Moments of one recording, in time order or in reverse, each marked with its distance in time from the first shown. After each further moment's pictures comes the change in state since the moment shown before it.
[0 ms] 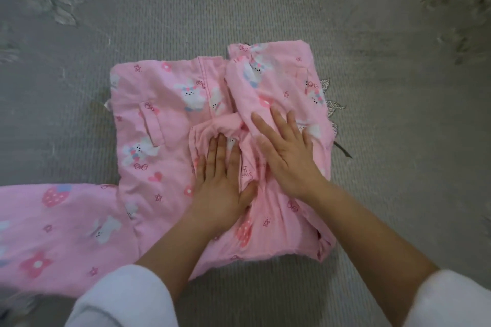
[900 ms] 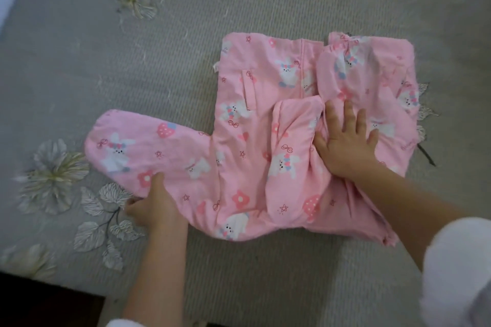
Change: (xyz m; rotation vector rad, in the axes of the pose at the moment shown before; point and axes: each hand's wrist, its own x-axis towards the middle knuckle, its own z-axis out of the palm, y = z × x) left_hand -0.139 -0.132 -0.048 -1.304 1.084 -1.580; right_hand 0.013 -0.026 0.046 -0.534 -0.092 0.137
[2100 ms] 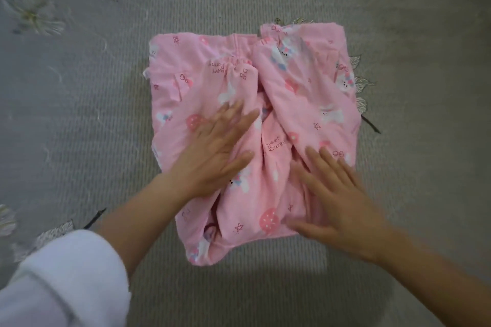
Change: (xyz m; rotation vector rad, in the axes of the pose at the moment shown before) left_hand -0.091 0.001 0.103 1.148 -1.357 1.792; right_hand -0.141 0.051 -0.024 0.093 -0.015 -0.374
